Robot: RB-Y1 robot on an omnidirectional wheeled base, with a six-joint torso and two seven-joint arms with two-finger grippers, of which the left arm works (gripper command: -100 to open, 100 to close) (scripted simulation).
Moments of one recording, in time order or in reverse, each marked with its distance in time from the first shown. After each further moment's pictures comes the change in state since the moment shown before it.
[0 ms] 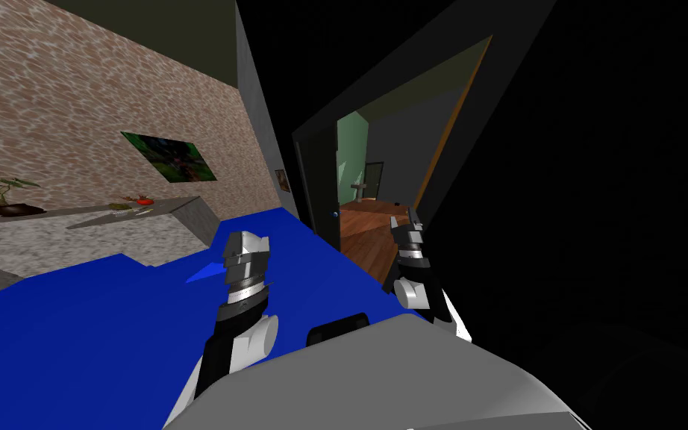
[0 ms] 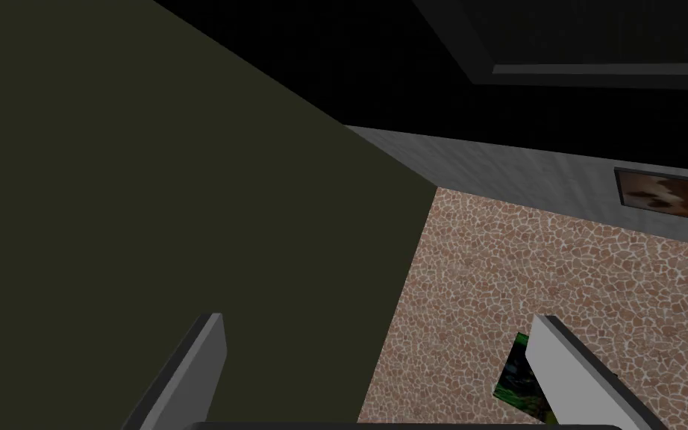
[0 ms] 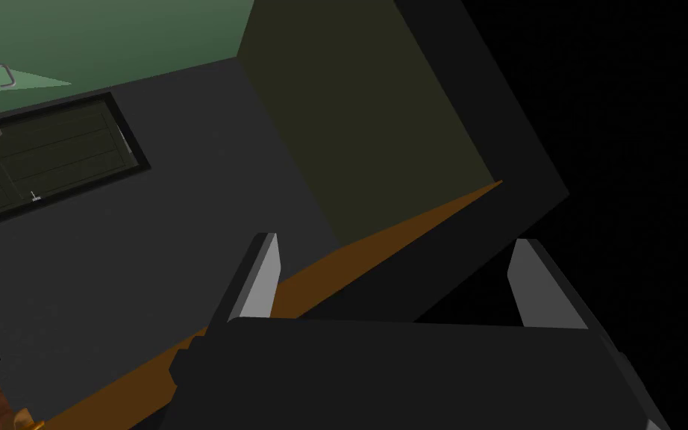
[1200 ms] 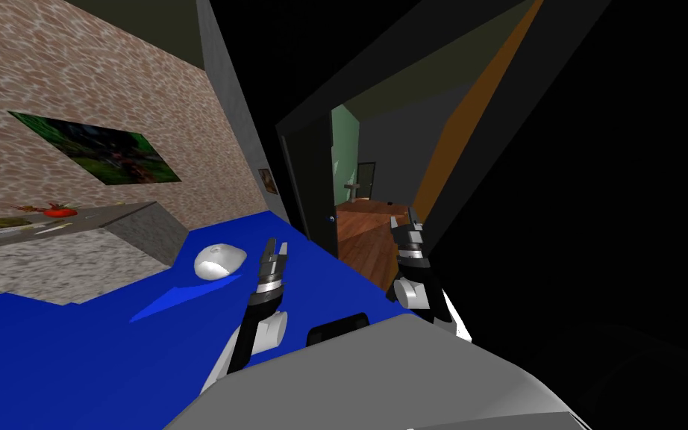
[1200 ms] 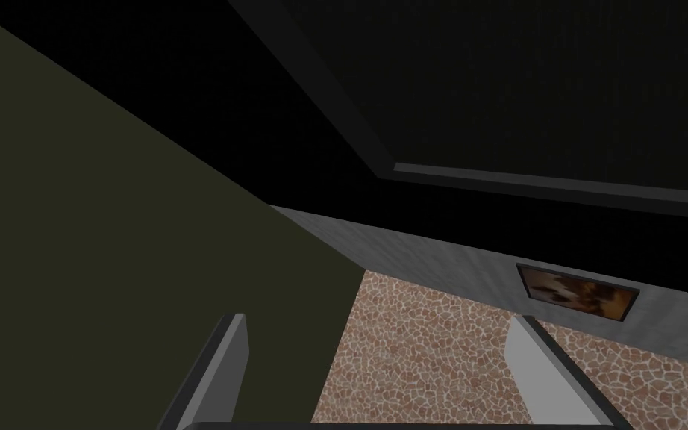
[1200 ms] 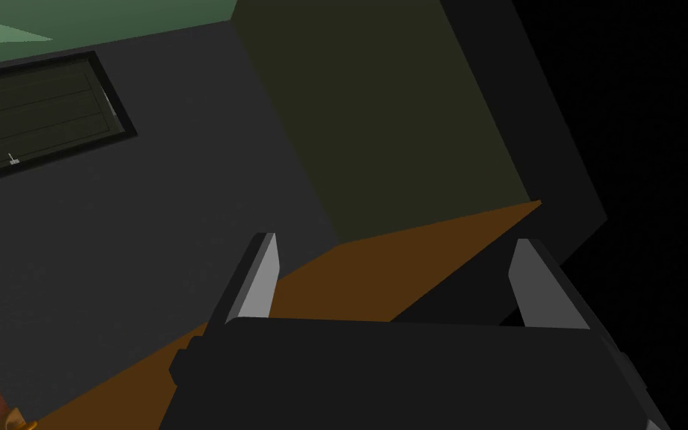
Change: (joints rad) arm -0.103 0.084 -0.031 0.261 -0.011 -0.039 0.033
